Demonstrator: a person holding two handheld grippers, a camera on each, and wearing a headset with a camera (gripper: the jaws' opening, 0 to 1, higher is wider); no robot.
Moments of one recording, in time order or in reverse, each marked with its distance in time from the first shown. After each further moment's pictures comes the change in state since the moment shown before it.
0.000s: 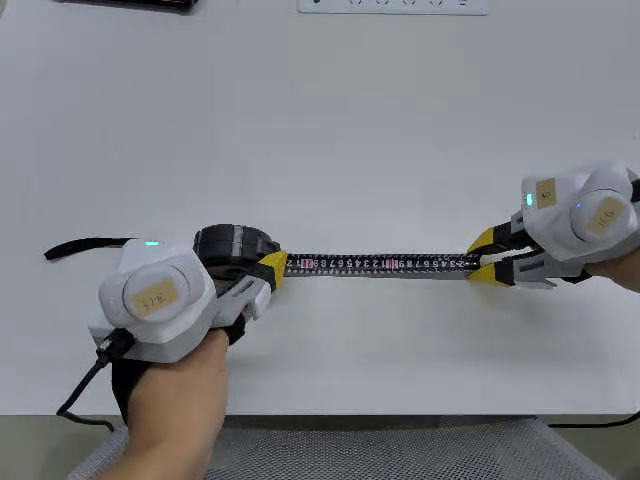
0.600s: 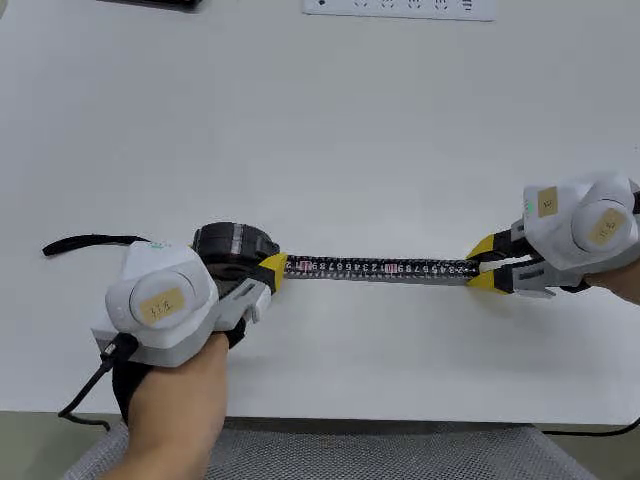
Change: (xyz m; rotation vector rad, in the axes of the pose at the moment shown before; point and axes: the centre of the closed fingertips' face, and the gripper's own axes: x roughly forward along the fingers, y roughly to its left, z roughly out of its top) left arm 0.003 0.001 -0.001 0.028 -0.009 0.004; right arm 0.000 0.000 0.001 0.009 -0.002 -0.002
